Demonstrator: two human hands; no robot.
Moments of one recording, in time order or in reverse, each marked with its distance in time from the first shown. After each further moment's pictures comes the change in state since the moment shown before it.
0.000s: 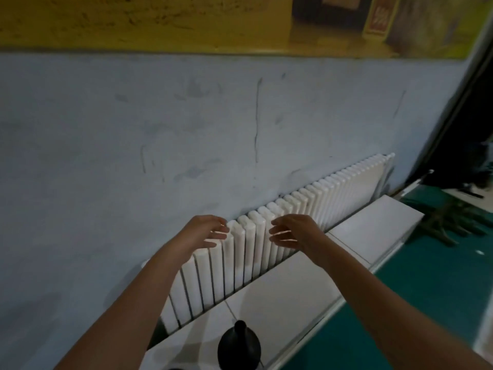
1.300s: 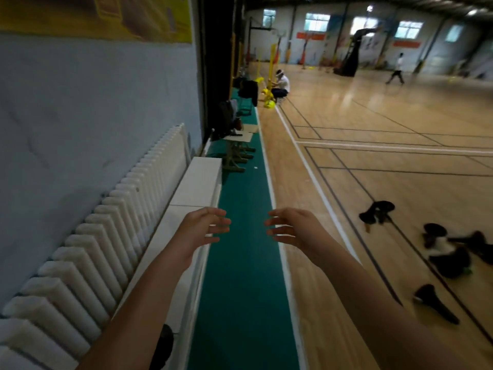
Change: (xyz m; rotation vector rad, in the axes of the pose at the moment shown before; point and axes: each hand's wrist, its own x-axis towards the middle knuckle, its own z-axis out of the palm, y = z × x) left_hand -0.153 -0.017 0.169 0.108 -0.812 0.198; right_hand -0.321 0.101 -0.046 0.263 0.894 -0.099
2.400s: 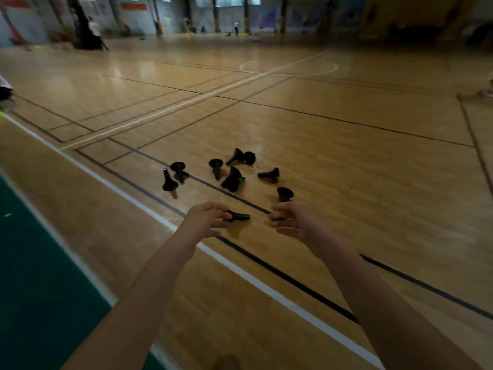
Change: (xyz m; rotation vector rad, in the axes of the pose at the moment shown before) left_hand -0.152 -0.021 0.617 0.358 -0.939 0.016; right_hand -0.316 0.098 -0.523 0.398 1.034 0.180
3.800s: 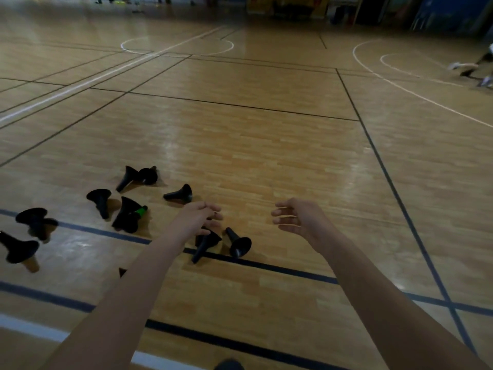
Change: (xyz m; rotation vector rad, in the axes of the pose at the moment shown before) left_hand 0.444 0.150 0.319 0.245 -0.408 -0.084; right_hand 0.357 -0.155 -0.290 0.126 0.343 0.010
